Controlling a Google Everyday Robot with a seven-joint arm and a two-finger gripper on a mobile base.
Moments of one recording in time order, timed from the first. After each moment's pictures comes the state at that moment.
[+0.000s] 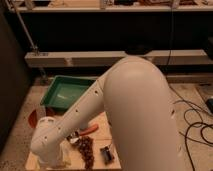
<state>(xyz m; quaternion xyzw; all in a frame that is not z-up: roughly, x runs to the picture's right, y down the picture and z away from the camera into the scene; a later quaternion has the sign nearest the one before) -0.253 0.347 0.662 -0.17 -0.39 -0.72 0.55</state>
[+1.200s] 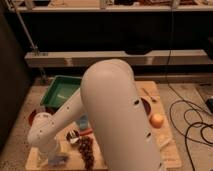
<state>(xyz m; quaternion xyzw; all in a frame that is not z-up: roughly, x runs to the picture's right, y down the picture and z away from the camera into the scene) -0.274 0.337 0.720 -0.19 -0.36 -0.74 0.53</state>
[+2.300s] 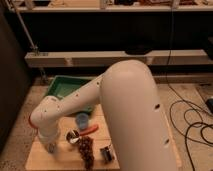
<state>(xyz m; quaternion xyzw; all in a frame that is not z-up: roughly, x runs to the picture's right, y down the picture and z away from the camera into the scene) -0.271 0.252 0.711 -0.16 -0.41 -0.72 0.54</state>
